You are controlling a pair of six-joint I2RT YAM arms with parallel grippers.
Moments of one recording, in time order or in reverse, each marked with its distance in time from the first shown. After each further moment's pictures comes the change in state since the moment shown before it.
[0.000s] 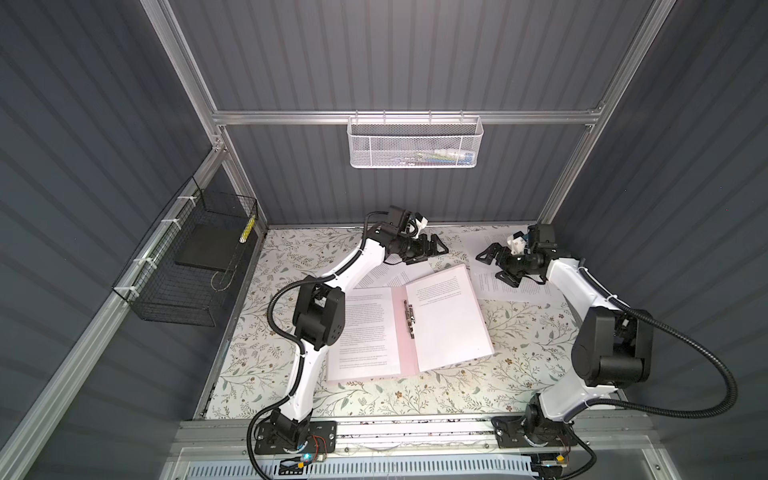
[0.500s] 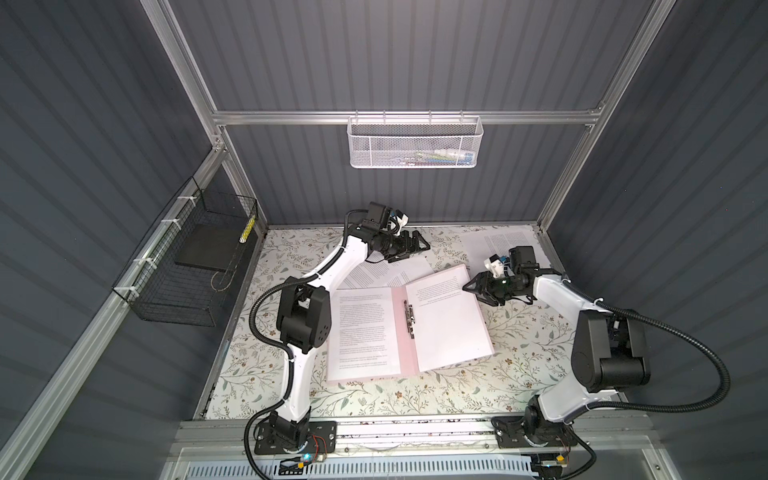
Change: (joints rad) left arm 0.063 -0.077 -0.086 -0.041 -0.013 0.026; right arm 0.092 -0.015 -0.196 0.041 -0.140 -0.064
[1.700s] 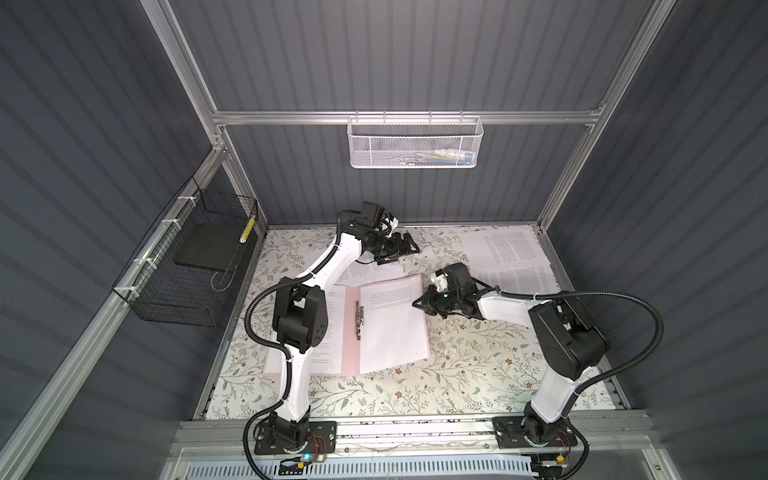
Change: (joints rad) left arm 0.033 -0.016 0.022 -0.147 -0.069 0.055; right arm 0.487 0.196 -0.056 0.593 0.180 0.539
